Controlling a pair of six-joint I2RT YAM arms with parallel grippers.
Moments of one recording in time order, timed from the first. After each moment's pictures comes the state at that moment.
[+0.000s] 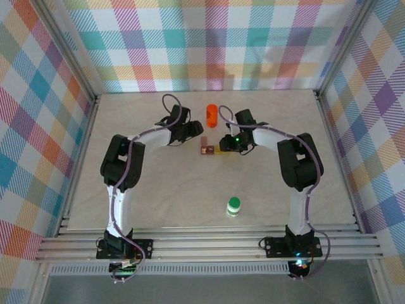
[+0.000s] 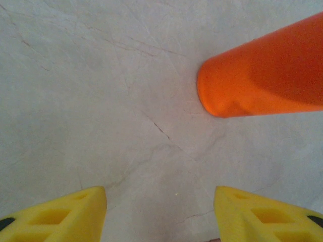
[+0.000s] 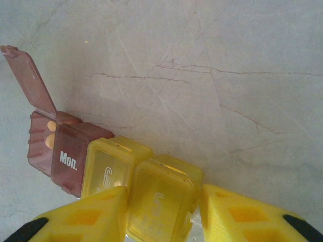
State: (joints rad) left arm -0.41 2.11 1.48 -0.20 0.14 -0.74; right arm 0.39 2.04 1.37 -0.44 -0.39 0.26
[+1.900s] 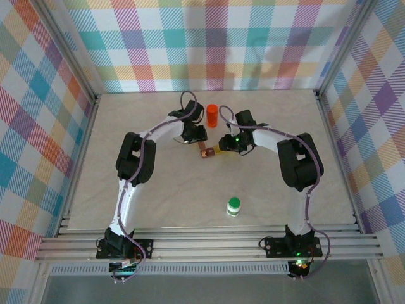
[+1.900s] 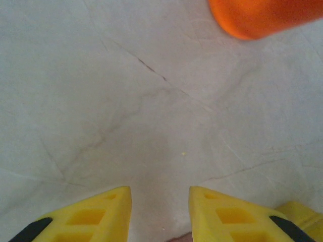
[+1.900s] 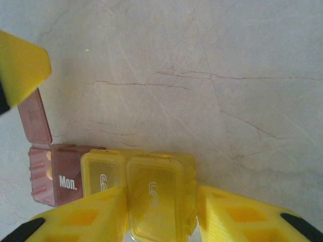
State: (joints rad) left arm -0.49 2.27 1.82 -0.68 0.11 -0.58; right arm 0.39 2.04 1.35 -0.39 -0.39 0.29
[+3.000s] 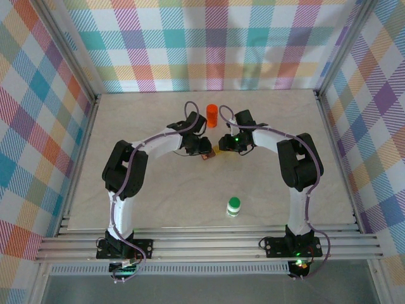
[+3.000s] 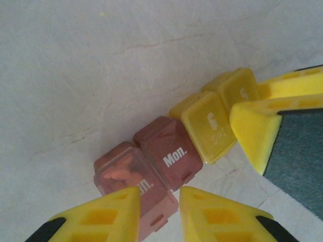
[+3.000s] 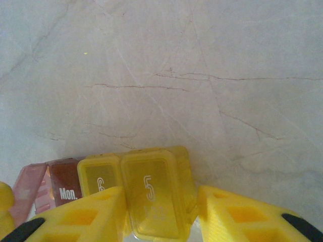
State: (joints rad) left arm -0.58 2.02 1.49 -0.55 0.19 -0.59; right arm 0.39 2.04 1.35 -0.39 -0.38 0.31
